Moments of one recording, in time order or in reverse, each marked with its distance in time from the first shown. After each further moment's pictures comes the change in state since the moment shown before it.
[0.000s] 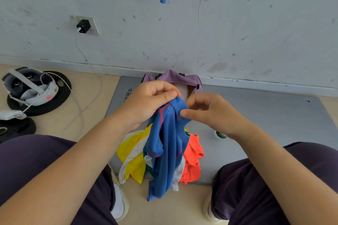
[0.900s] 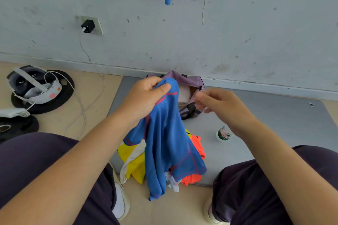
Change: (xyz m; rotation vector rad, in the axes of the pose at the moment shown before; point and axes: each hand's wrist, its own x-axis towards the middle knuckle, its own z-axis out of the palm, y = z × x) left_hand 0.006 -0.008 -0.010 0.124 0.221 -0.023; right_hand 0.010 0.010 -0.010 -0.012 0.270 0.123
